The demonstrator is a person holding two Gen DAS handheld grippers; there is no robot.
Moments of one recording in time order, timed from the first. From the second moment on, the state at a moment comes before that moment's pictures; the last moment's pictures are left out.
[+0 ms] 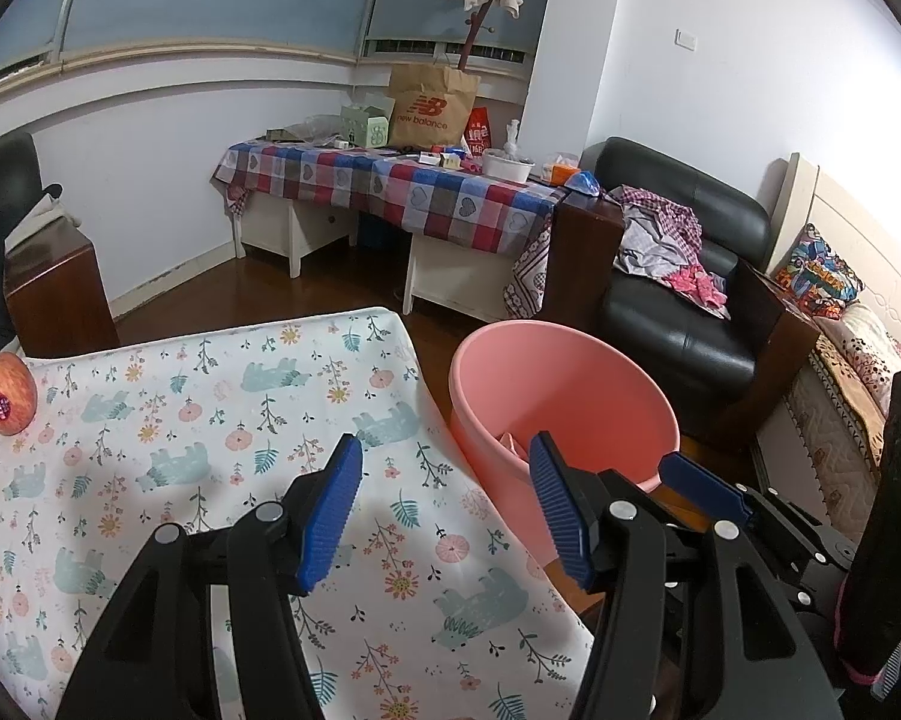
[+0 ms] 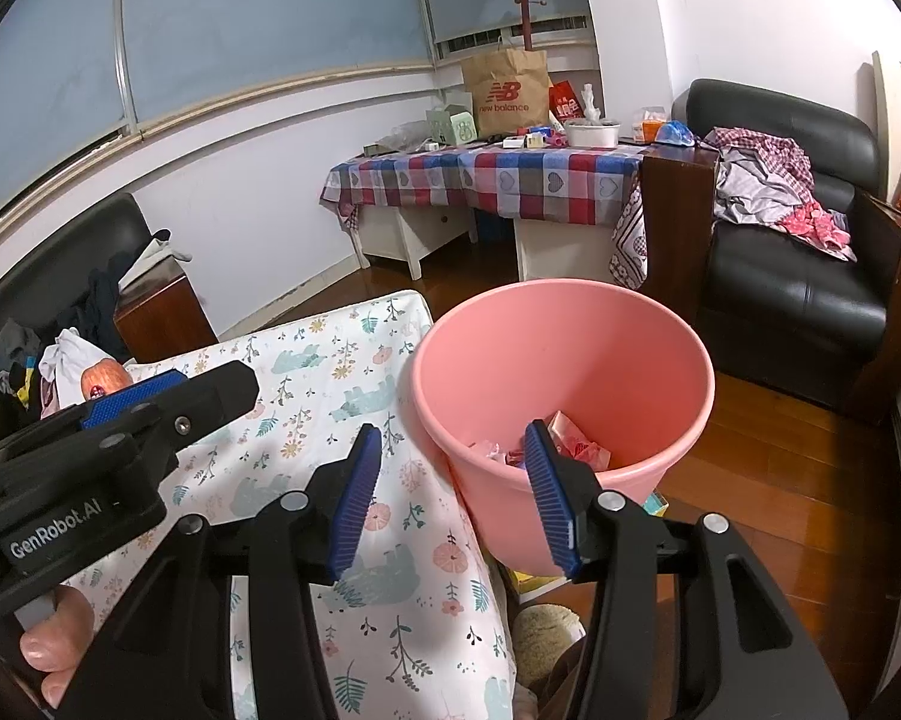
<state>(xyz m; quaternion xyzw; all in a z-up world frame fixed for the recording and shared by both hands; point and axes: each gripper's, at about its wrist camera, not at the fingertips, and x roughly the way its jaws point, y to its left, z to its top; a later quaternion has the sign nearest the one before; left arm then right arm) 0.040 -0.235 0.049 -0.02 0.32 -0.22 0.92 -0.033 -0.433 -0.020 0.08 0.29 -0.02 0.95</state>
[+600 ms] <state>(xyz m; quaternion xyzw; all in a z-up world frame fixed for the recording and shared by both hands) 0.037 -0.236 0.046 -0.02 0.33 -0.22 0.92 -0.032 -0.433 -0.019 0.08 0.29 -0.02 0.95</state>
